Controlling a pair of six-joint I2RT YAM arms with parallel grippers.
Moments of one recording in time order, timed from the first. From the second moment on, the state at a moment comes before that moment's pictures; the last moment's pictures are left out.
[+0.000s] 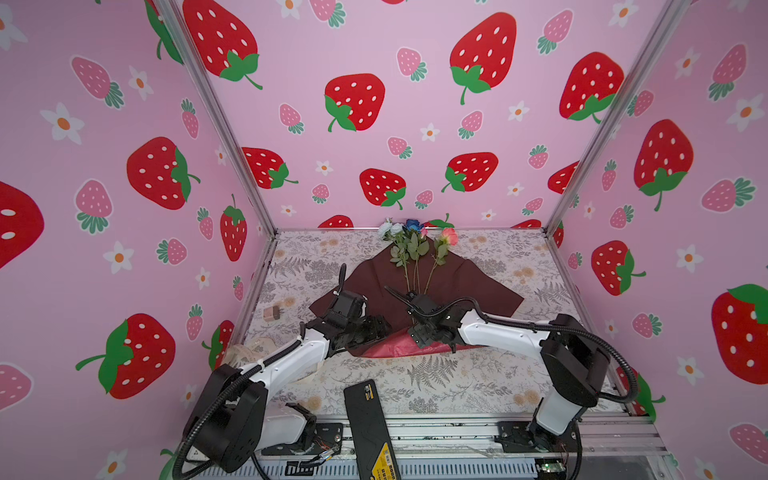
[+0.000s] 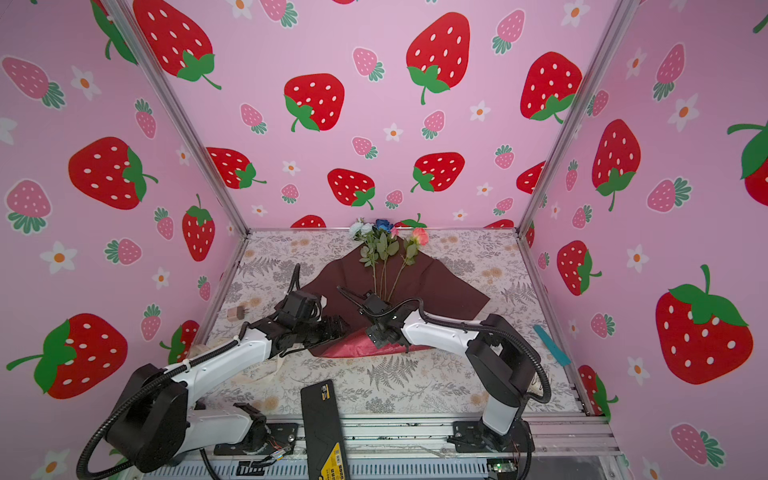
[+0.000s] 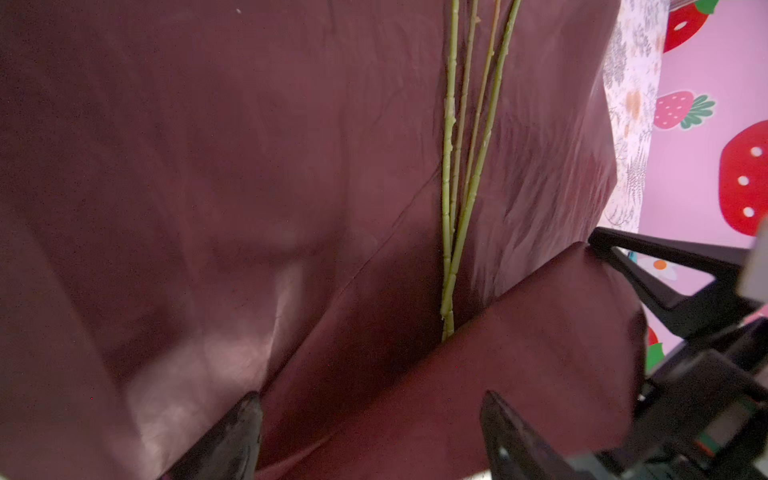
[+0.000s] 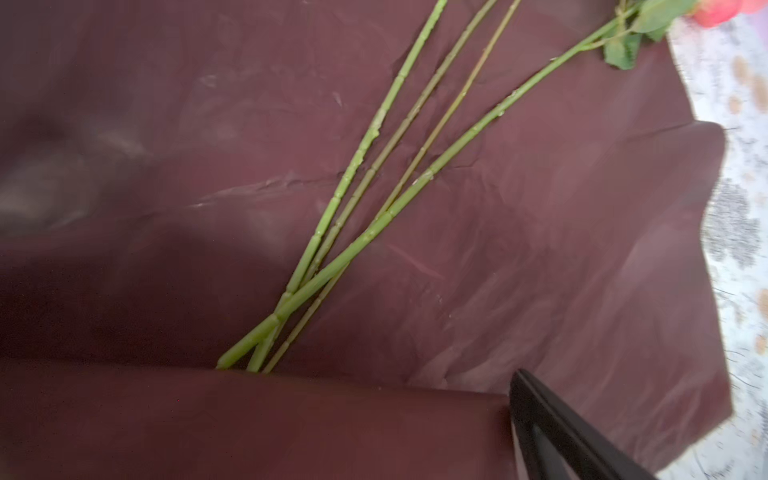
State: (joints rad) left arm -0.46 1.32 0.68 -0.29 0.31 -0.71; right arm 1.01 1.73 1.13 -0.51 0.38 0.14
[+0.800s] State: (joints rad) left arm -0.49 1.20 0.66 -0.27 0.49 -0.14; right arm 0.99 1.74 1.16 -0.60 0.25 0.11
